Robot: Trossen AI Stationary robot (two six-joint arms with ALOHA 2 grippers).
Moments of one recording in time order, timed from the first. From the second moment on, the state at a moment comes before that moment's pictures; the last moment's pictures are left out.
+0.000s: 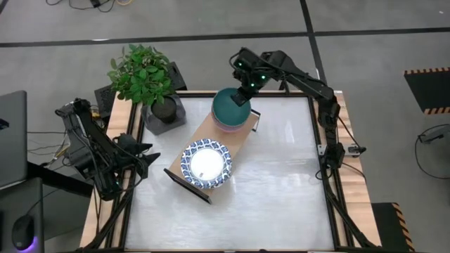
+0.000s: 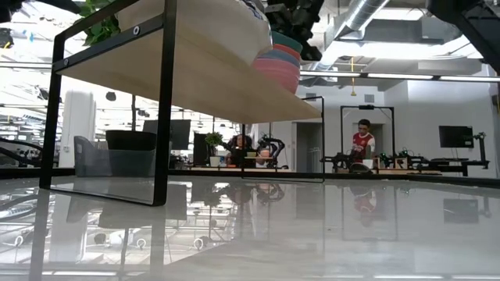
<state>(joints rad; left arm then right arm) -0.96 1.01 1.13 -1.51 -1.03 -1.79 -0.48 2.02 2.34 -1.43 -0.17 0.28</state>
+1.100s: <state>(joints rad) -0.96 1.01 1.13 -1.50 -1.06 -1.87 -0.49 1.78 2.36 -1.29 -0.21 0.16</state>
